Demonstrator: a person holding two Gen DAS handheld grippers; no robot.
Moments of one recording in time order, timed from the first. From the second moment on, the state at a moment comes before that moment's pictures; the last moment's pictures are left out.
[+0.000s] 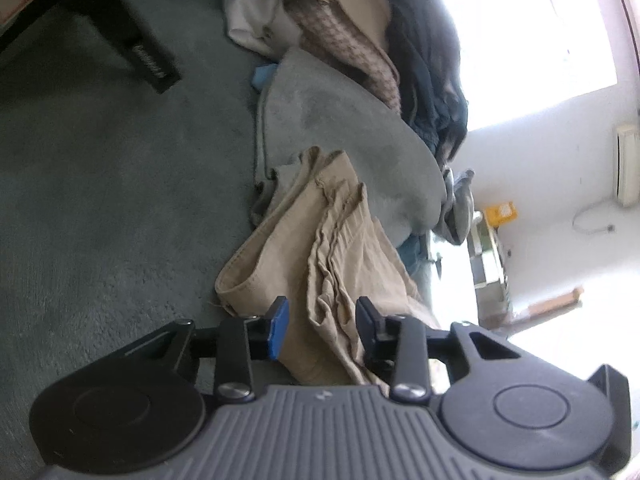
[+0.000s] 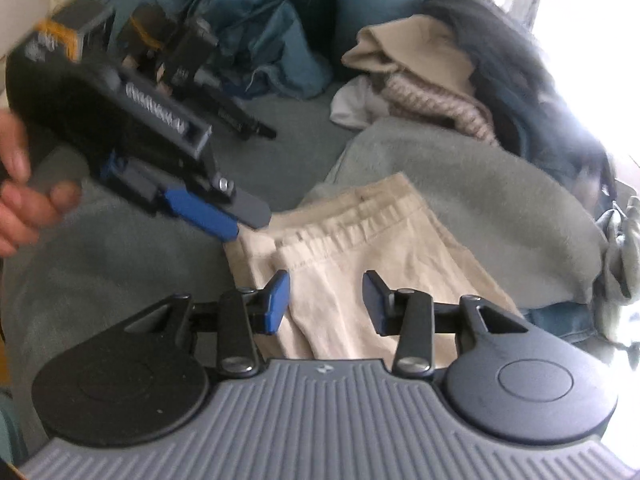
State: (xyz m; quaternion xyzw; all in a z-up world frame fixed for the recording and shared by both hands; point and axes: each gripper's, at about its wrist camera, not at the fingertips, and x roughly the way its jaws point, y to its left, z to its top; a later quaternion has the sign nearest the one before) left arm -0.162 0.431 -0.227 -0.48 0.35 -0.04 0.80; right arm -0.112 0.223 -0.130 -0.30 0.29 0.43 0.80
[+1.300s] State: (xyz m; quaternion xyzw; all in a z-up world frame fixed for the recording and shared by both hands) left arm -0.180 0.455 -0.242 -0.58 0.33 0.00 0.74; right arm -0.129 0.248 -0.150 -0.34 0.25 0.47 0.78
